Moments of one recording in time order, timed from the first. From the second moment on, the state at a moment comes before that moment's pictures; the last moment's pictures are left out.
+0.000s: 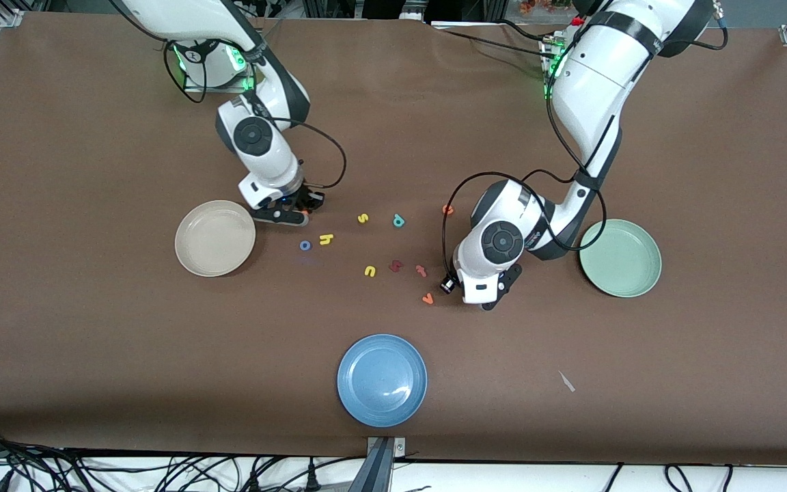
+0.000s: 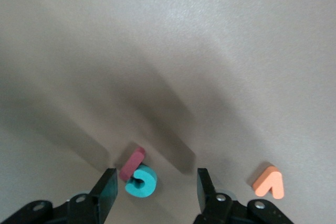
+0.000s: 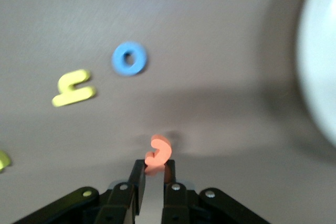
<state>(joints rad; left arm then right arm) -0.37 0.84 -0.19 -1.47 -0.04 2.24 -1.35 0.40 0.34 0.13 -2.26 -0.03 2.59 0.65</state>
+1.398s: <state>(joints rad) -0.36 0.83 -0.18 -1.45 -0.04 2.17 -1.30 0.28 0.27 -0.01 -2.20 -0.03 2.45 0.17</state>
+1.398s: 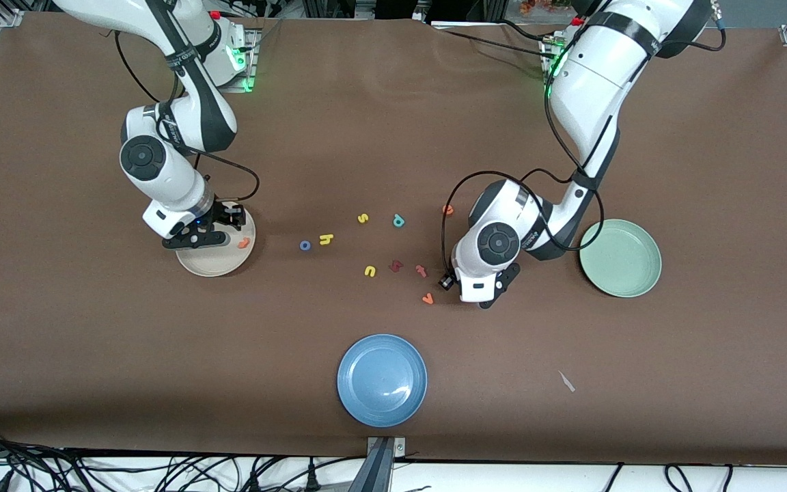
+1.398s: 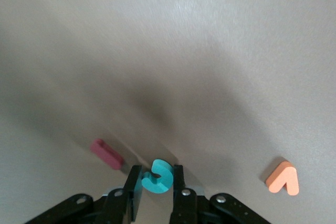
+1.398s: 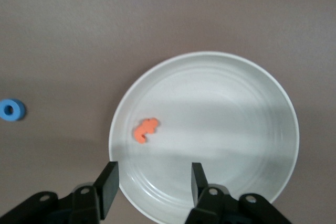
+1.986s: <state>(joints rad) -0.06 0.51 -0.18 -1.43 -0.04 1.59 -0.70 0.37 0.44 0.04 -2.03 -0.03 2.45 0.44</state>
